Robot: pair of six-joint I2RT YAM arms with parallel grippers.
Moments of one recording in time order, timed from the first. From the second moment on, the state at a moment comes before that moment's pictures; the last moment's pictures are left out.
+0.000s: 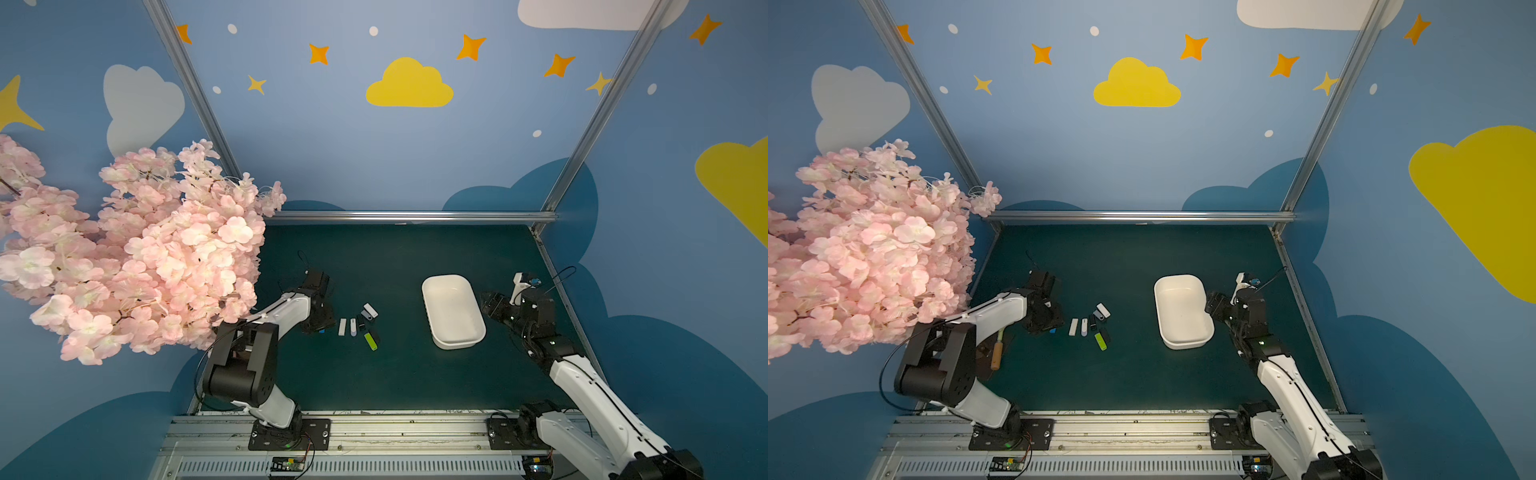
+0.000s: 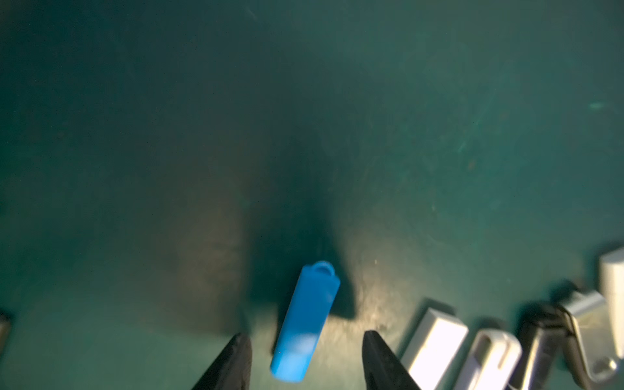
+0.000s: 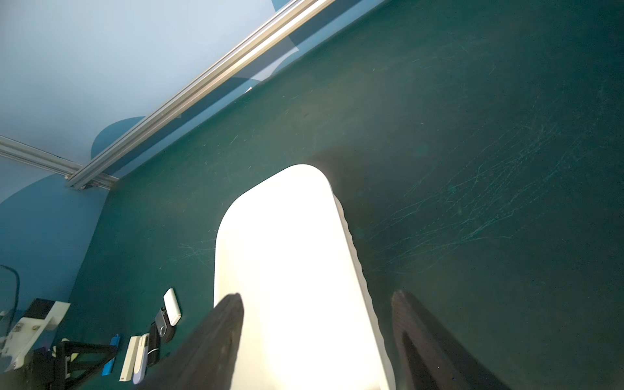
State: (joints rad) left arm -0.15 1.62 0.89 -0.62 -0.04 -0.49; right arm 0.24 0.91 0.55 -0.17 -0.04 0.57
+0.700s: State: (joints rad) left arm -0.14 1.68 0.95 -0.69 -0.07 -0.45; right arm 0.24 0.94 0.55 -0.17 -0.02 0.60
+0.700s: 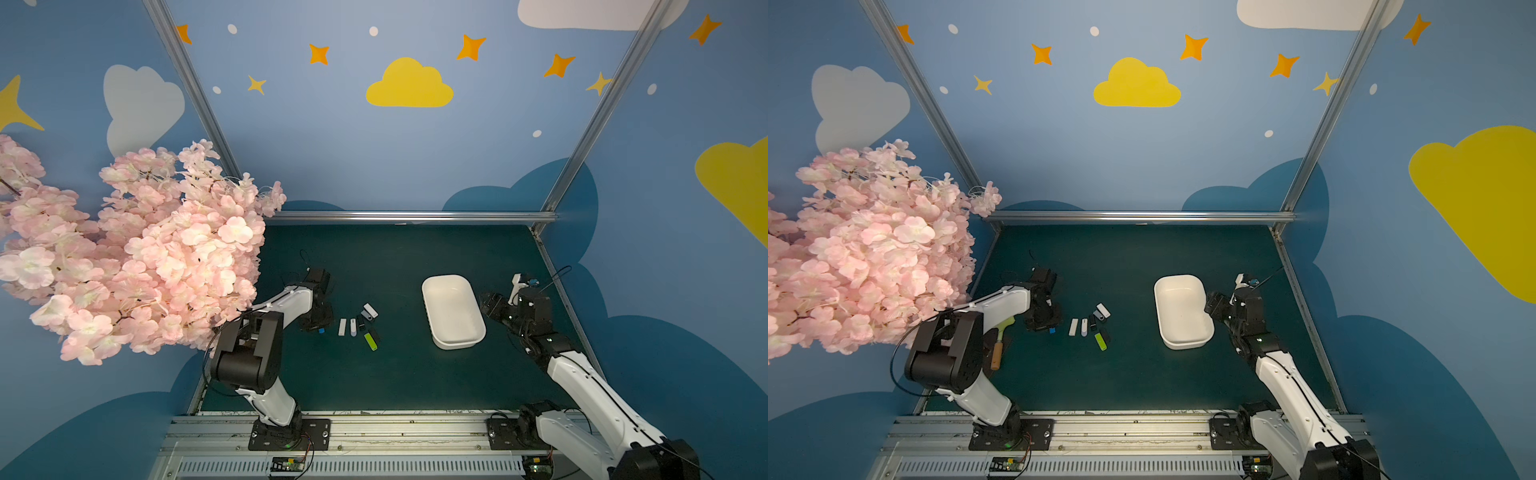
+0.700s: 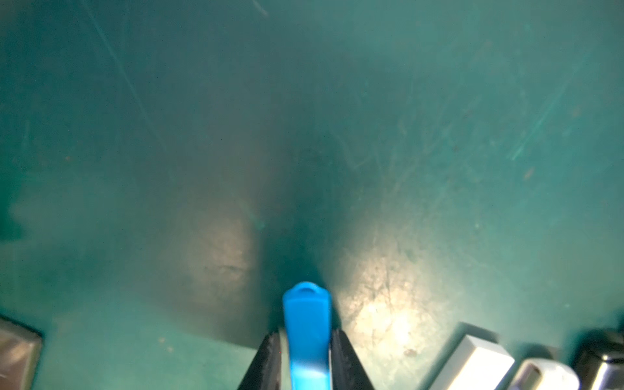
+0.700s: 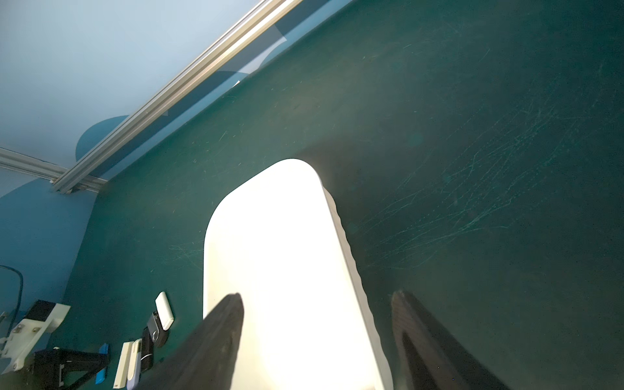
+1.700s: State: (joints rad) left arm -0.68 1.58 1.32 -0.70 0.04 -0.58; right arm 0.24 0.97 0.55 -0.17 0.03 0.61
